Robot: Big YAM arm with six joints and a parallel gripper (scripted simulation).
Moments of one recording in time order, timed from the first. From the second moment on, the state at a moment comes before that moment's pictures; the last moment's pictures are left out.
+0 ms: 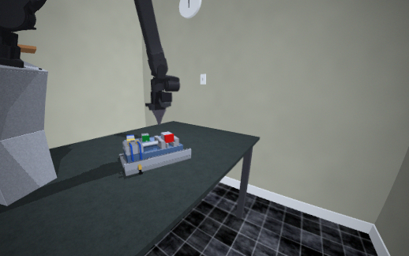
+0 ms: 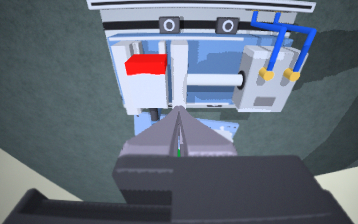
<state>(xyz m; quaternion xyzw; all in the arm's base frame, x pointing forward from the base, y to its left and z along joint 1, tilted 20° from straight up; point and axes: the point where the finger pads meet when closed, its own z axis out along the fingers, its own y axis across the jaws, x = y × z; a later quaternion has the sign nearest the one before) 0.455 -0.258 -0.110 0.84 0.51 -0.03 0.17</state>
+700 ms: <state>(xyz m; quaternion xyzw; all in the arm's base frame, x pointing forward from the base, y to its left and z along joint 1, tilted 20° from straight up) 0.455 -0.264 -0.107 0.80 0.58 -0.05 0.17</state>
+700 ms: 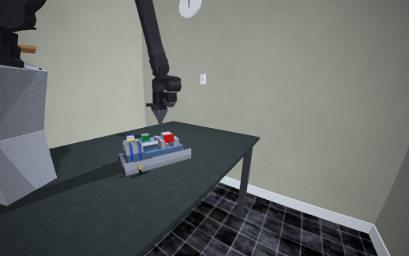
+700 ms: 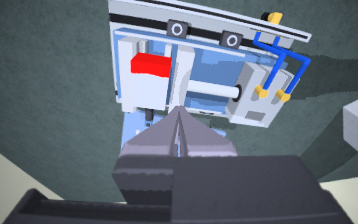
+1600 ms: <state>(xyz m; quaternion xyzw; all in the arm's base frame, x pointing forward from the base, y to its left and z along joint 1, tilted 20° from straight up) 0.466 -0.298 -0.093 0.46 0.87 -0.12 0.13</state>
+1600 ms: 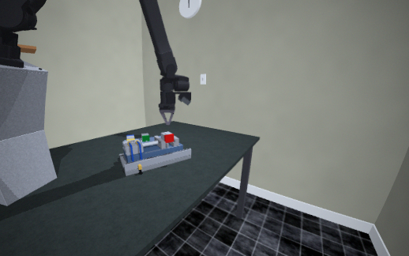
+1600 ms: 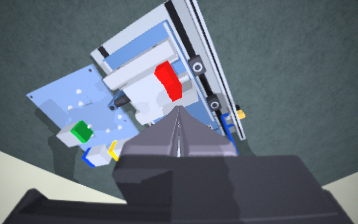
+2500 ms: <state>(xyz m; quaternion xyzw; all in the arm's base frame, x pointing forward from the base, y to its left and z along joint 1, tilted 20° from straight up) 0.468 -0.309 -0.089 0.24 0.95 -0.15 0.10</state>
